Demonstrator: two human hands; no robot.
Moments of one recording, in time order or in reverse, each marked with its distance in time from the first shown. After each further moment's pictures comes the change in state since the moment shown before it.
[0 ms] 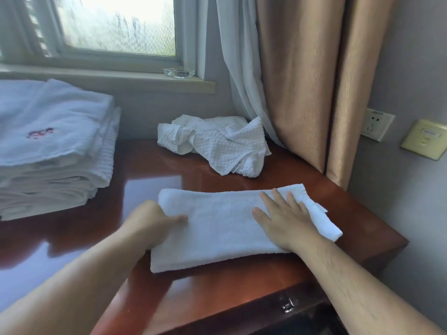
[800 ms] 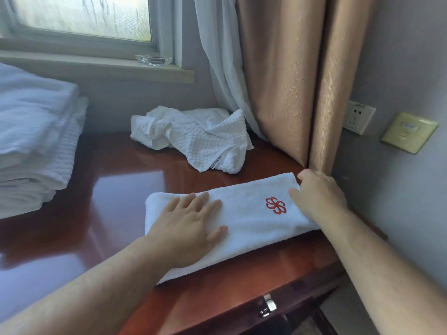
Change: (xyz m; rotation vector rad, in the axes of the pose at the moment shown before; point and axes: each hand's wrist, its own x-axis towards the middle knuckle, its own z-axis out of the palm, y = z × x) left_hand 0.004 0.039 0.078 0.677 -0.087 0.815; right_hand 0.026 0.083 -0.050 0.040 0.443 0.232
